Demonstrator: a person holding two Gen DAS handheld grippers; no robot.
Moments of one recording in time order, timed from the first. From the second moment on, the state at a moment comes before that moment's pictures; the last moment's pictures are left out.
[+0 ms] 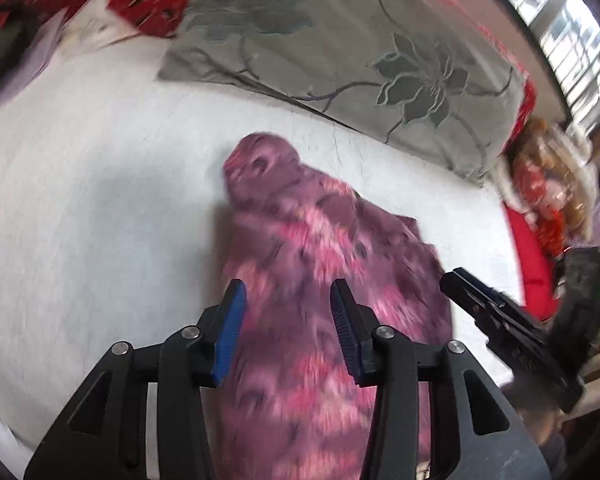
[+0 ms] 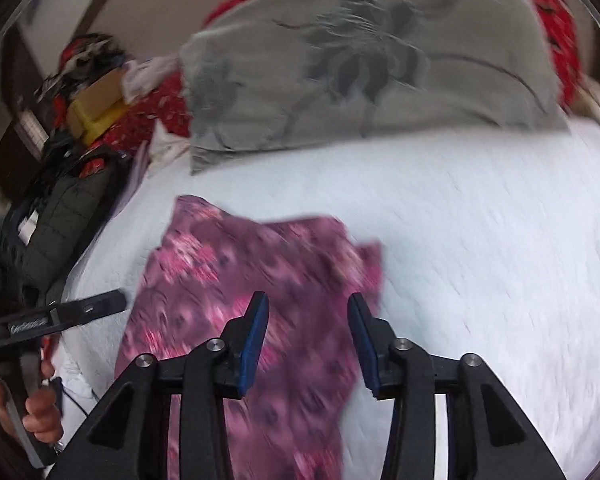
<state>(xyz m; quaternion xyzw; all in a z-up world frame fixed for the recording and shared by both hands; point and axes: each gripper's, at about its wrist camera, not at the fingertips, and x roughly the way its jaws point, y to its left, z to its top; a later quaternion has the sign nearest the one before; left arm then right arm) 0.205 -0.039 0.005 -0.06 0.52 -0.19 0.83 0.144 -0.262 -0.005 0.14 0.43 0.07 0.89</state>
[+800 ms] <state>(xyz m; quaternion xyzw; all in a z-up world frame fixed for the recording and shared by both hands) 0.155 0.013 -0.021 -0.04 0.54 -0.17 0.83 0.097 -0.245 -0.040 0.06 0.50 0.07 0.86</state>
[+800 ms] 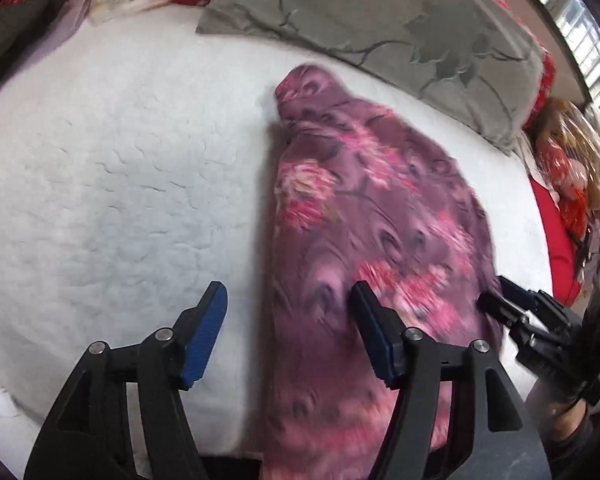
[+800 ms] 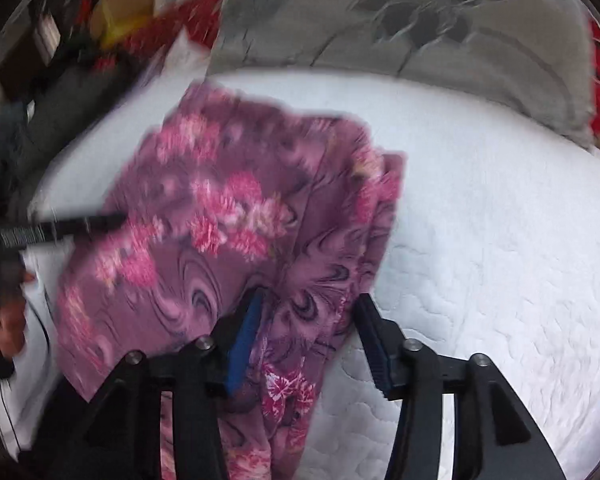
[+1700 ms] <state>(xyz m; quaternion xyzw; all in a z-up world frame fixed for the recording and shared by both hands) 0.011 0.022 -0.023 0.14 0.45 -0.08 0.88 -0.049 -0.197 -0.014 -0.04 0.47 -0.04 0.88</state>
